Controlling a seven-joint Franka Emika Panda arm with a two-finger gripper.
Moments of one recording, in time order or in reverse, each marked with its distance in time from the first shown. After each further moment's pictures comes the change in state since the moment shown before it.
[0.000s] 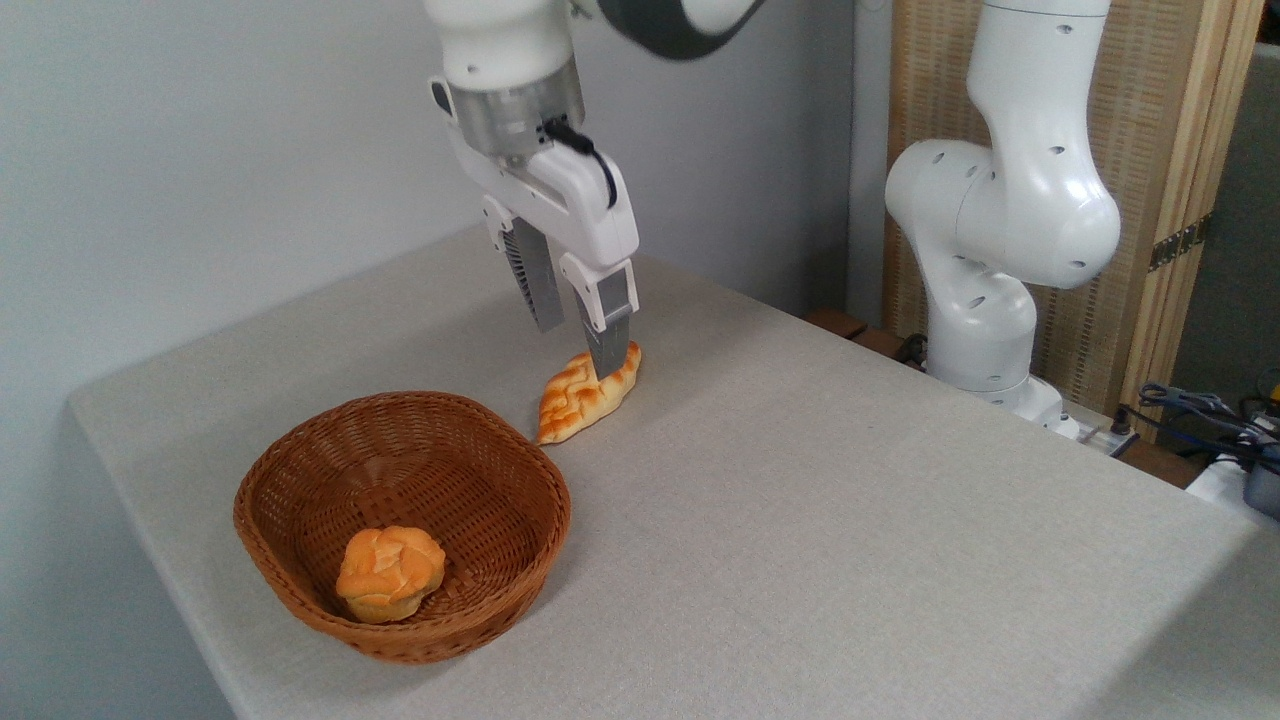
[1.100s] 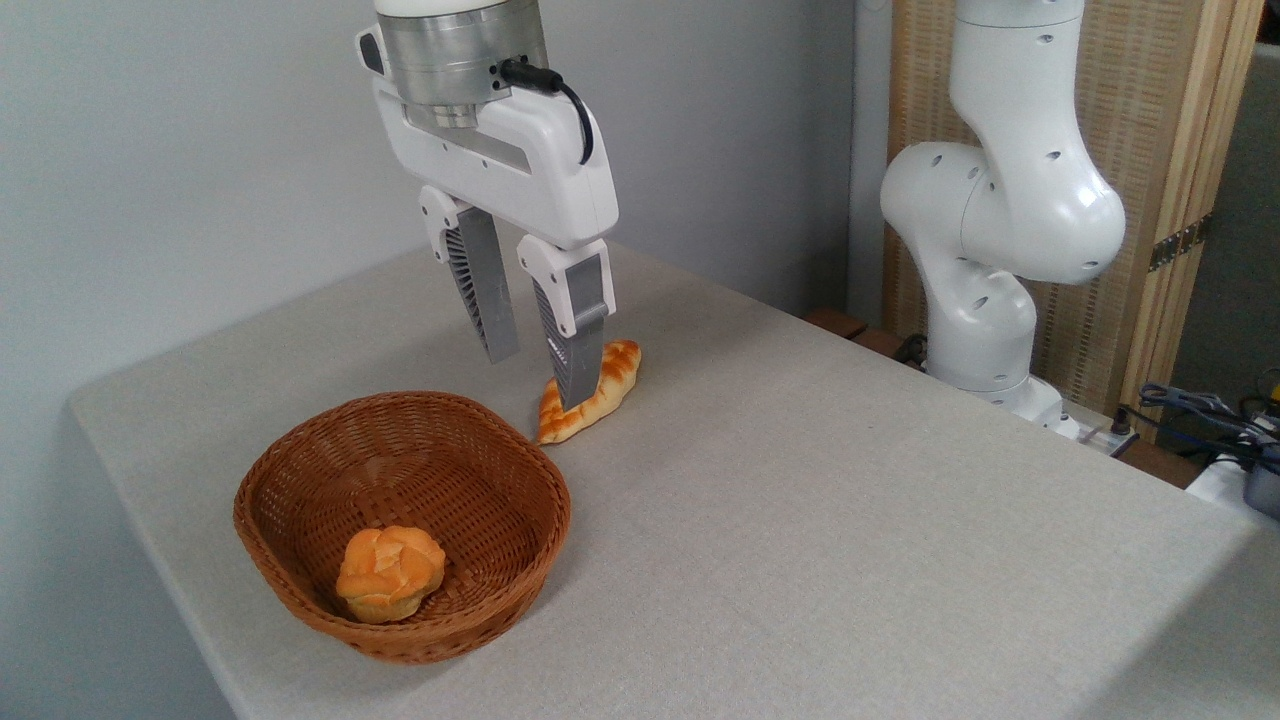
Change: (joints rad) arm 0.124 0.187 0.022 0.365 0.118 -0.082 0.053
